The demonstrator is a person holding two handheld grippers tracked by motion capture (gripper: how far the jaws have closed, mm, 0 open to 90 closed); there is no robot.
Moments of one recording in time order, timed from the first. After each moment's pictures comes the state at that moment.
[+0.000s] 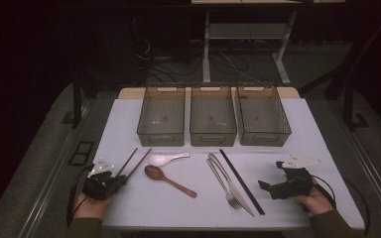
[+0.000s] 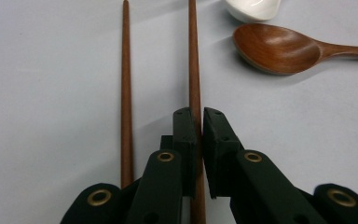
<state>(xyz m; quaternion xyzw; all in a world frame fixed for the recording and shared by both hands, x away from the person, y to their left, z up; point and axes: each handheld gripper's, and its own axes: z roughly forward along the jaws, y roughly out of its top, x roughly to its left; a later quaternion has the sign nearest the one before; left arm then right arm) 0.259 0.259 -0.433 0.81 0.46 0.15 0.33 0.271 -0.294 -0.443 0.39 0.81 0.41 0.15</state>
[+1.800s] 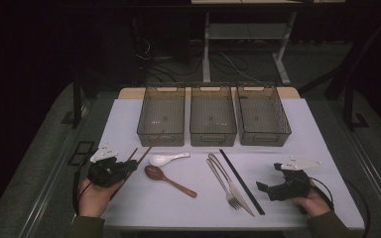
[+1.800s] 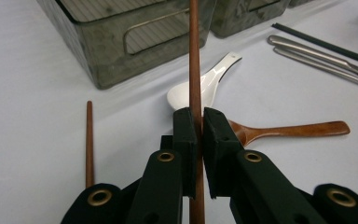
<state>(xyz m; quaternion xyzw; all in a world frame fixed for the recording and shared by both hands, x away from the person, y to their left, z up) 0.276 0.235 -0.388 0.80 0.41 0.14 0.41 0.268 -0.291 -0.450 0.40 0.81 0.42 0.14</state>
